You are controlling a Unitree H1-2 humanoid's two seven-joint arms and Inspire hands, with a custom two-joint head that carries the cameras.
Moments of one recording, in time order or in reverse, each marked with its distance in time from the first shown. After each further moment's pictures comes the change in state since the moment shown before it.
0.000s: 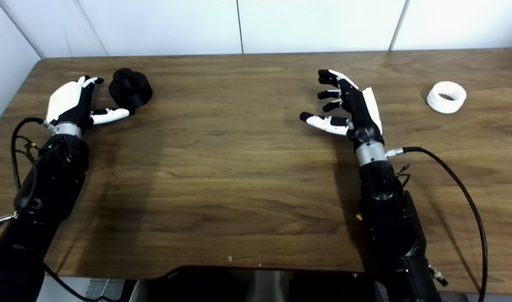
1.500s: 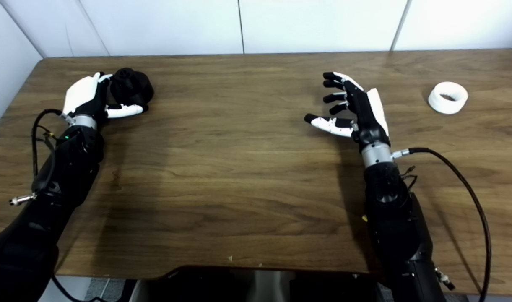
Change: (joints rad) left arm -0.104 -0.037 -0.053 0.184 -0.011 -0.051 0.056; right arm 0.019 -0.021 0.003 -0.040 -0.049 0.046 -0.003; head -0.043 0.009
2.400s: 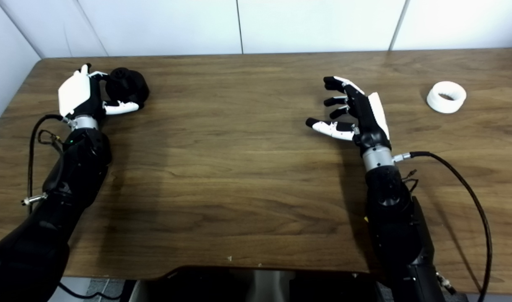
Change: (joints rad) left arm -0.006 -0.042 0.029 0.059 -0.035 -0.024 0.226; right arm 0.016 0.000 -0.005 -0.012 0.020 0.002 0.016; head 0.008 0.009
